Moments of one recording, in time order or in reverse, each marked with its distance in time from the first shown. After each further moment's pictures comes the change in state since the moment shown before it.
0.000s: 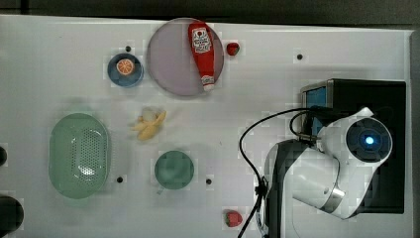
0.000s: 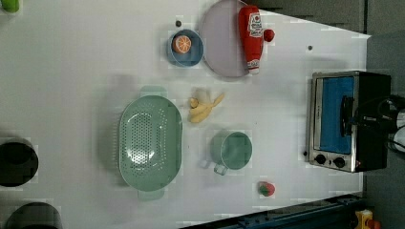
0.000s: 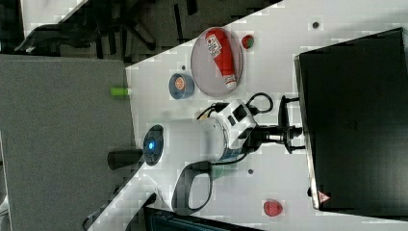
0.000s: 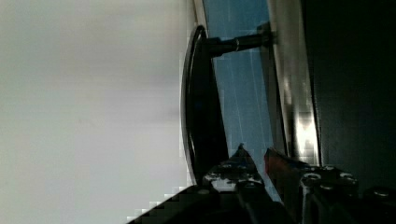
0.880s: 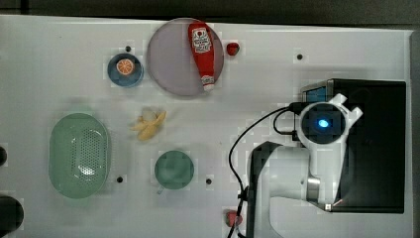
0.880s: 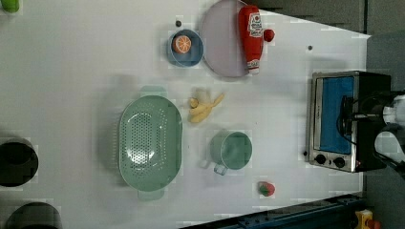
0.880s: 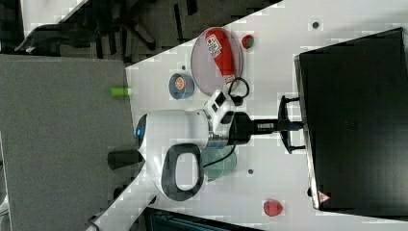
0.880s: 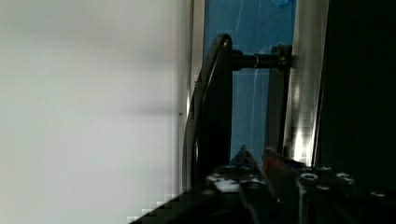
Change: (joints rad) arm 0.037 0.030 0.043 0.010 -0.300 0.000 0.108
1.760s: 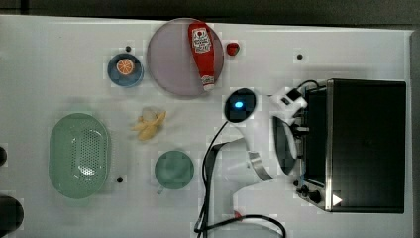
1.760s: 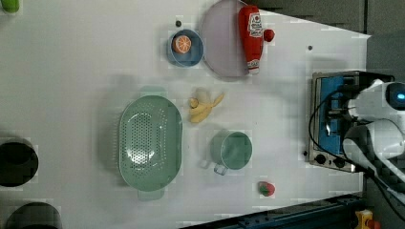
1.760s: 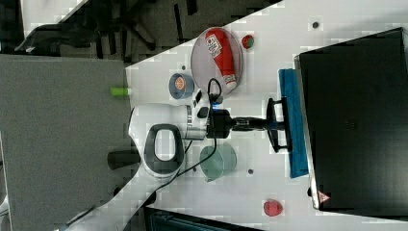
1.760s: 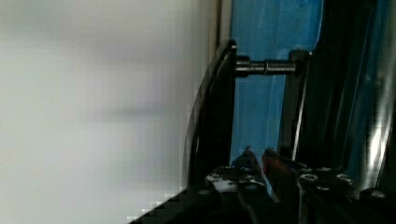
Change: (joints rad) arm 0.082 0.075 0.125 0.006 -0.274 -0.135 0.412
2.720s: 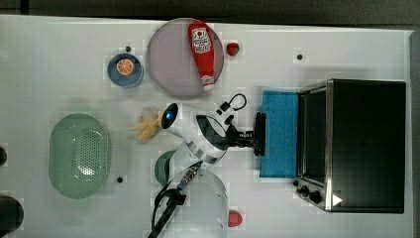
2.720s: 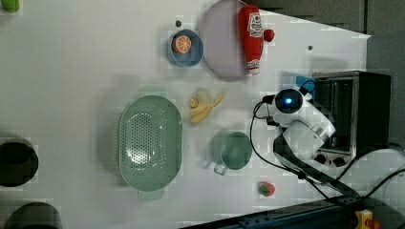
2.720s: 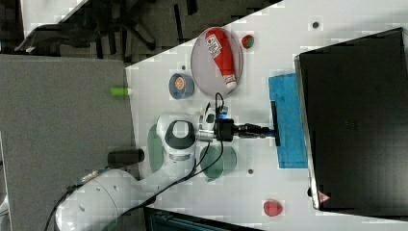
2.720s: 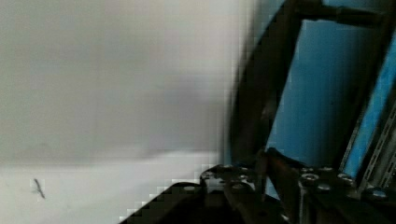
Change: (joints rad) arm 0.175 0.351 0.081 0.045 -0.115 -0.030 0.359
